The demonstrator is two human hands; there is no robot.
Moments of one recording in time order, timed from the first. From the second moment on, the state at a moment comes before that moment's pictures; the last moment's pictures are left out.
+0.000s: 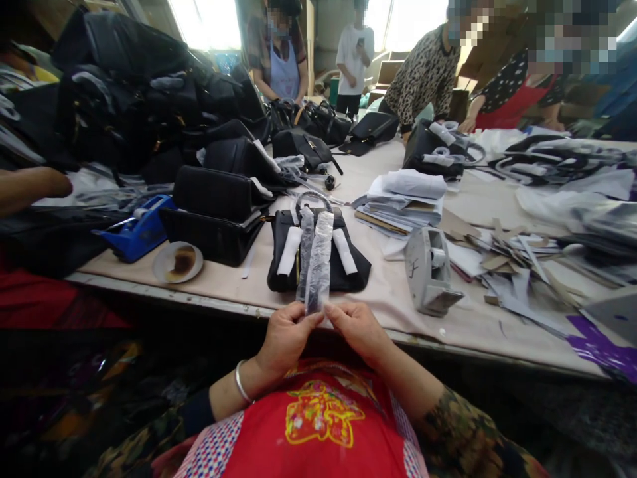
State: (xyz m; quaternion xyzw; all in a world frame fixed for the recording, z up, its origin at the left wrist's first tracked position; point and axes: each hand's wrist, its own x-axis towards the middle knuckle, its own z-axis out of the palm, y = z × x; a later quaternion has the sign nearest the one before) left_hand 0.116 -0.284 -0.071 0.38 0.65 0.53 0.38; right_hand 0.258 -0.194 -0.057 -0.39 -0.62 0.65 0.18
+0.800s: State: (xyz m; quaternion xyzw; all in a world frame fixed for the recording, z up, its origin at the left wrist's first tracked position) left_hand 0.096 -0.277 -0.075 0.28 0.49 0.52 0.64; right_hand 0.248 -0.205 -0.064 -0.38 -0.68 0.57 0.27
